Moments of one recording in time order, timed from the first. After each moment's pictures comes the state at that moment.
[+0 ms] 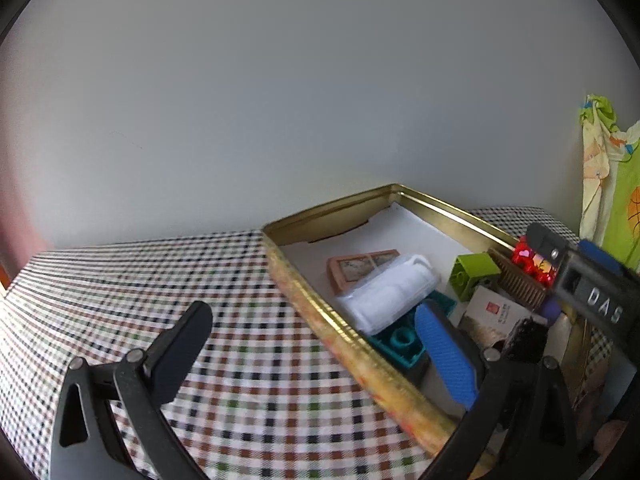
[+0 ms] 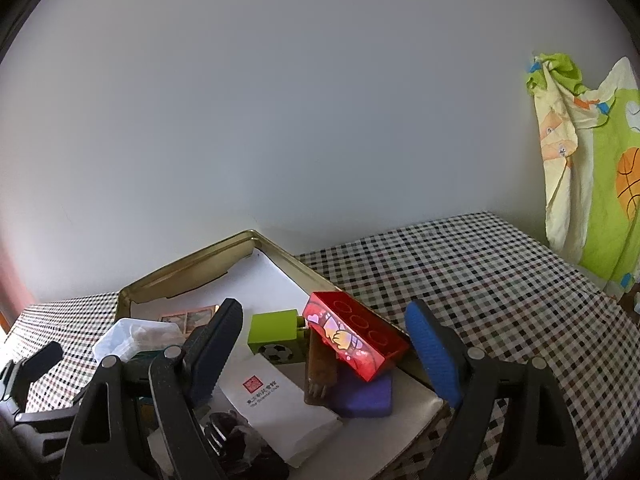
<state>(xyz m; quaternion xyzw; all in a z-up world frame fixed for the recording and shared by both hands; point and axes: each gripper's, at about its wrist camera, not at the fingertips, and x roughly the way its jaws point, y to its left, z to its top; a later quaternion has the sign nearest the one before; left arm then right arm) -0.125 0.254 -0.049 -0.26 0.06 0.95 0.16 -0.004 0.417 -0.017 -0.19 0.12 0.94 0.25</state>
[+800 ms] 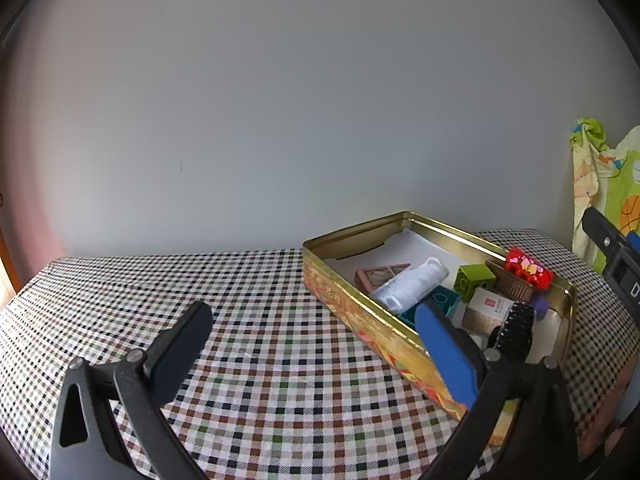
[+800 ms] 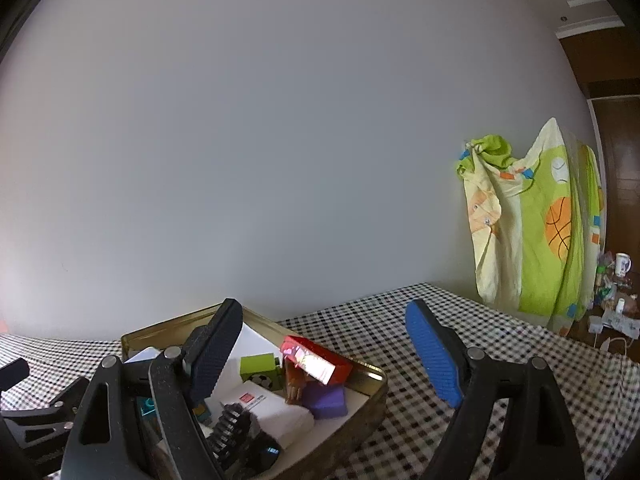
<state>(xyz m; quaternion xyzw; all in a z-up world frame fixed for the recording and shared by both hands) -0.081 0.202 -0.033 -0.20 0.04 0.96 0.16 0.068 0.354 0.002 -0.05 0.07 0.93 0.35</state>
